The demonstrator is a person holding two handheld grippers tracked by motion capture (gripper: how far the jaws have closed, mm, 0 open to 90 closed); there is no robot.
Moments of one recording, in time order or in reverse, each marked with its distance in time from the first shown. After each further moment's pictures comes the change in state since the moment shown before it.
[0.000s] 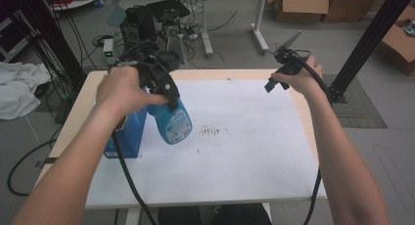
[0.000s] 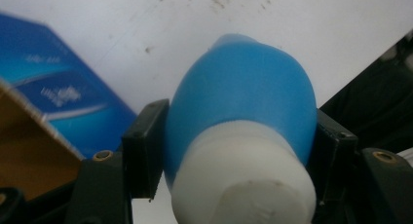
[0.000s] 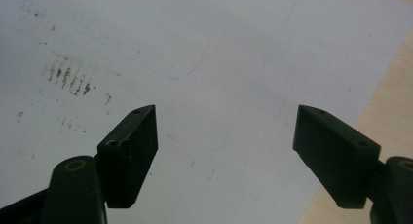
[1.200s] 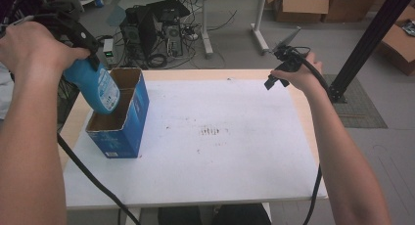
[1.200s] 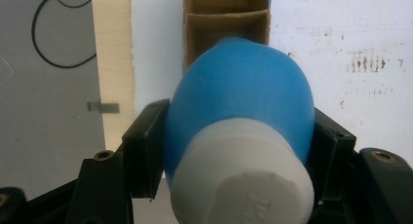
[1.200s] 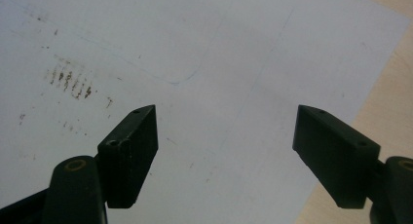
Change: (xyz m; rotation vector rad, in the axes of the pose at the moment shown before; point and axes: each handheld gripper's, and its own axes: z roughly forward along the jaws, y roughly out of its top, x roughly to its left) left arm 0.128 -0.066 -0.083 -0.045 0.159 -0.660; right arm 0.001 0.006 -0.006 -0.002 -0.005 -0.010
